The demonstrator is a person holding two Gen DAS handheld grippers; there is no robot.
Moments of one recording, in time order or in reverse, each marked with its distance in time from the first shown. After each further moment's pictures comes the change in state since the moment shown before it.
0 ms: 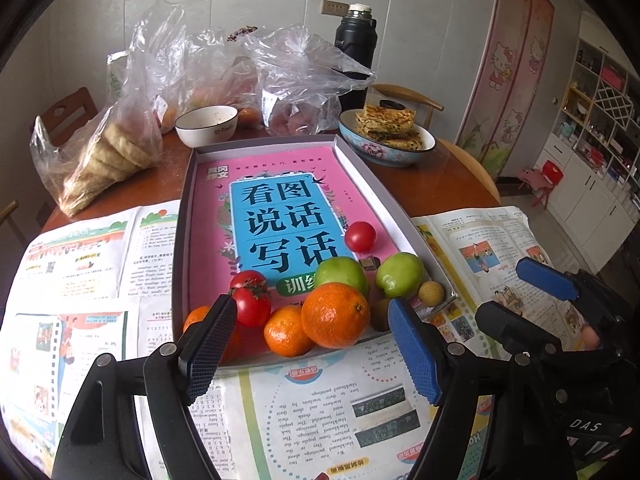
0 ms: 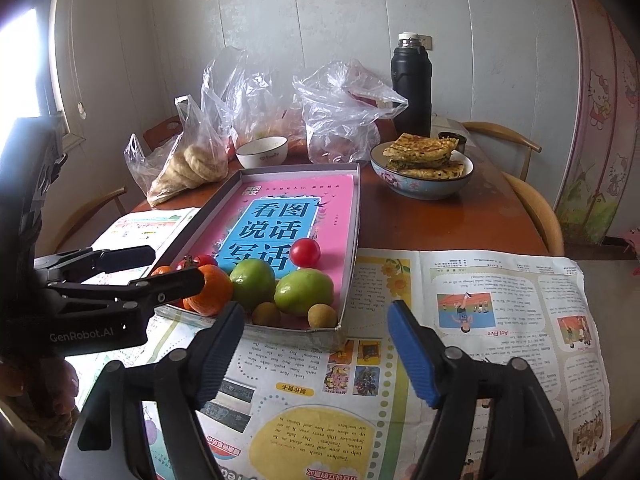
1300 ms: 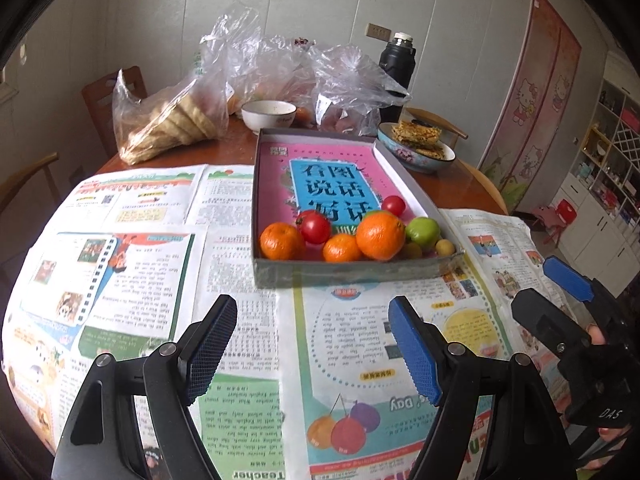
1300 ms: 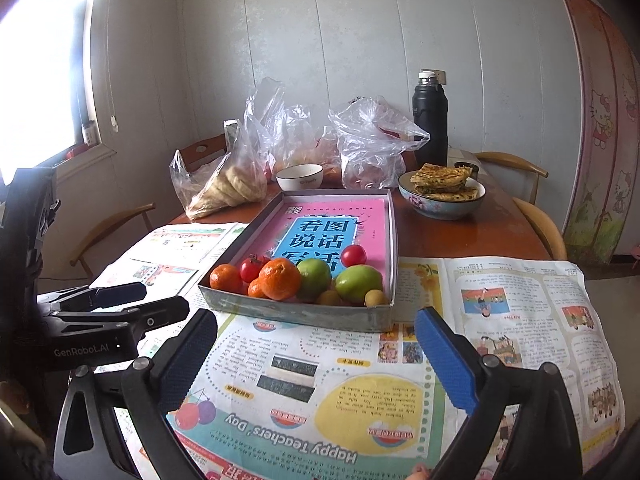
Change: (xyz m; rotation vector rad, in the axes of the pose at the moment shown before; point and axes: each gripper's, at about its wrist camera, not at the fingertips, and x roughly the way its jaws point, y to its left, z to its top) left arm -0.067 0.036 -0.078 -0.134 -0.060 0.050; right arm -0.054 0.044 -0.039 -0.018 -0.125 0.052
